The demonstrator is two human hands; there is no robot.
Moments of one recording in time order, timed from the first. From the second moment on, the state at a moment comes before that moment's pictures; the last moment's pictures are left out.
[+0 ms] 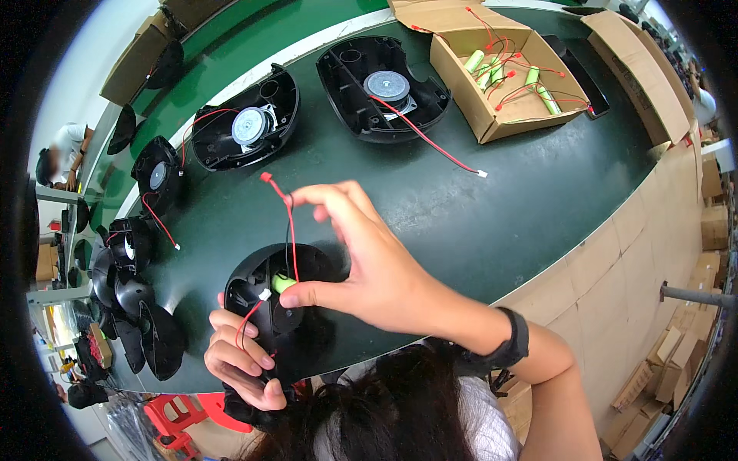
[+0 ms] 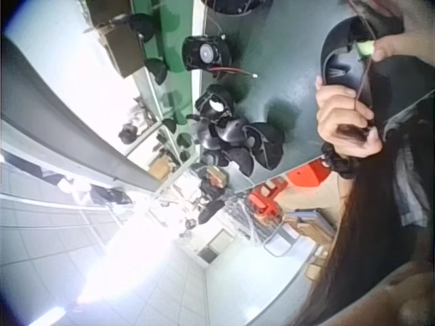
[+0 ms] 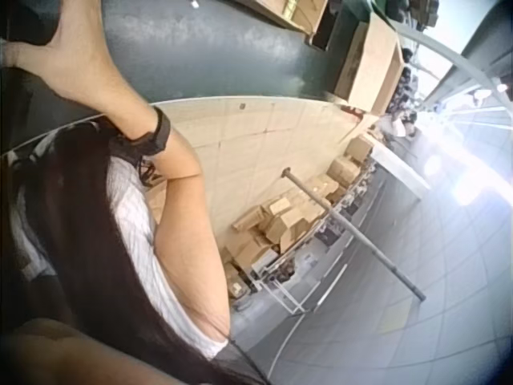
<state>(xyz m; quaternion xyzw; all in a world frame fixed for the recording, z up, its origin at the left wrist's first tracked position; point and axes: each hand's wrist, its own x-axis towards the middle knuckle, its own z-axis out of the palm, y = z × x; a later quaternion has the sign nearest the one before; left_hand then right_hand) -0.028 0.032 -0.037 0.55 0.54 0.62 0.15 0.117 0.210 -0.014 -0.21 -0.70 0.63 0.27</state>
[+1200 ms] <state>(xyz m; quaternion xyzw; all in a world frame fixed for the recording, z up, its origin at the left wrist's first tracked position) -0.002 0.069 0.024 0.75 0.56 0.33 0.10 0.172 0.215 0.012 -0.08 -0.75 0.61 0.24</state>
